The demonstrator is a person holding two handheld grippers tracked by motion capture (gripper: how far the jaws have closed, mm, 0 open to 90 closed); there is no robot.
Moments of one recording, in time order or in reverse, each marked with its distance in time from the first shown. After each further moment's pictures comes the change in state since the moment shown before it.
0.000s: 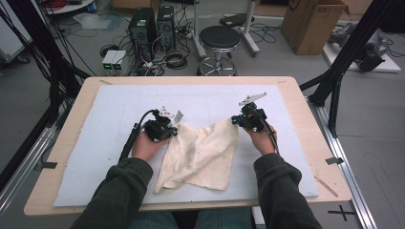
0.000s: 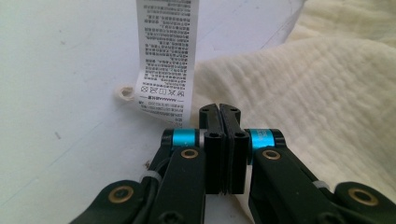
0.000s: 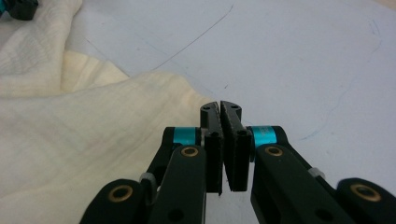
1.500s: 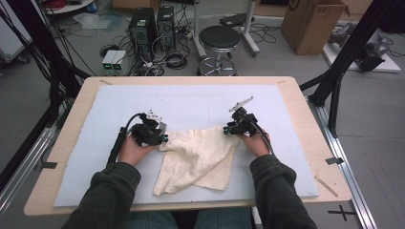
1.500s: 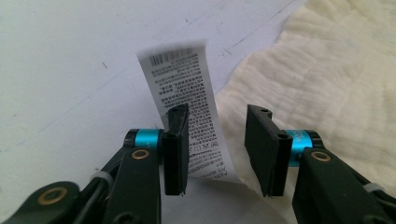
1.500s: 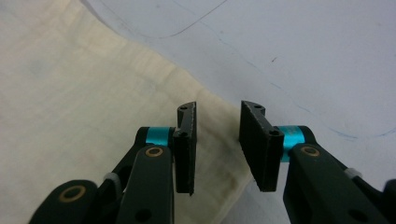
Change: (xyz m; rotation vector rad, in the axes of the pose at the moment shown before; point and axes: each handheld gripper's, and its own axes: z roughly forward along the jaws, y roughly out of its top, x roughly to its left) left arm 0.008 -0.024 -0.021 0.054 0.063 -0.038; right arm 0.014 -0.004 0.032 0.126 0.056 -0.023
